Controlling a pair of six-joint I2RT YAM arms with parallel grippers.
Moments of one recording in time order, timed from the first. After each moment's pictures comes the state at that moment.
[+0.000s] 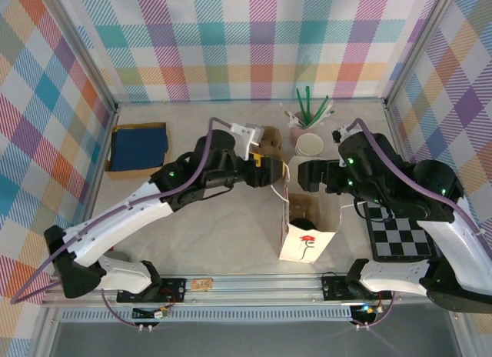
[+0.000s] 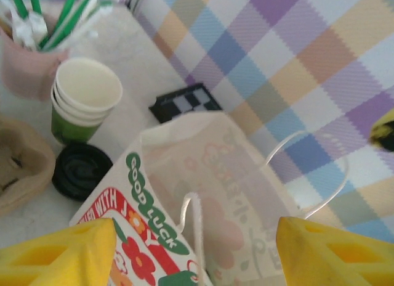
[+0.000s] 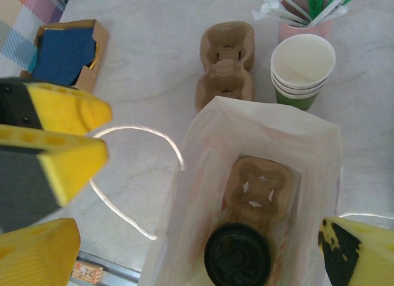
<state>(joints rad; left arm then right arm) -0.94 1.33 1.37 -0.45 0.13 -0.57 0.95 1.13 1.83 -1.47 0.33 0.66</state>
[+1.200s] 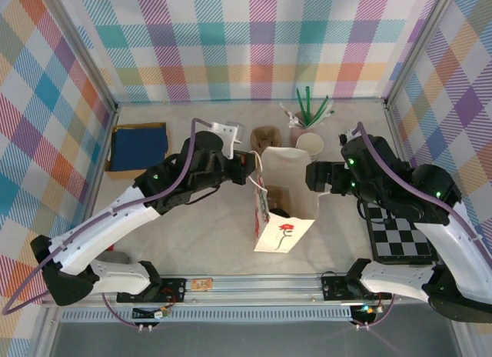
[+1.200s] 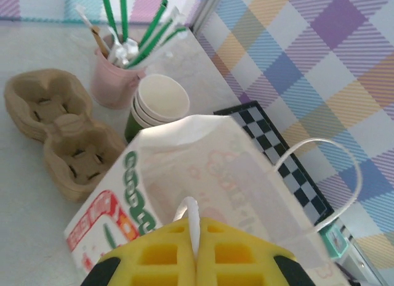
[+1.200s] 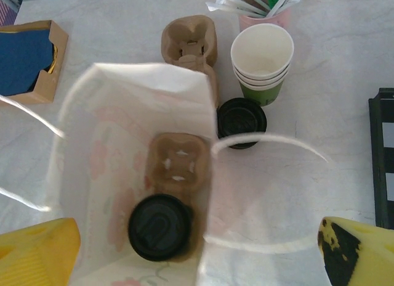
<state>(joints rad) -0.90 1.23 1.37 -0.56 -0.06 -0.56 0.85 1.08 1.72 -1.45 0.34 0.64</state>
